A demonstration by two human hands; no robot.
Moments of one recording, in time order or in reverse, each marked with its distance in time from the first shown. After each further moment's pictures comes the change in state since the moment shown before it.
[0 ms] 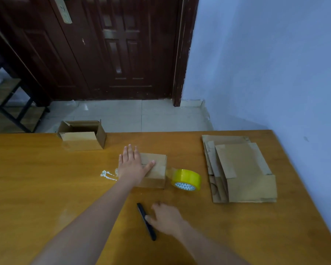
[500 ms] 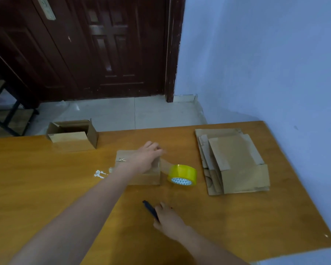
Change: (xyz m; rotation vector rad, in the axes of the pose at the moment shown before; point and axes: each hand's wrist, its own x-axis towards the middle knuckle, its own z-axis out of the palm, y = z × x) left_hand 0.008 0.038 -0.035 0.067 -0.047 0.694; right_hand -0.017 0.016 0.024 0.191 -0.037 0.048
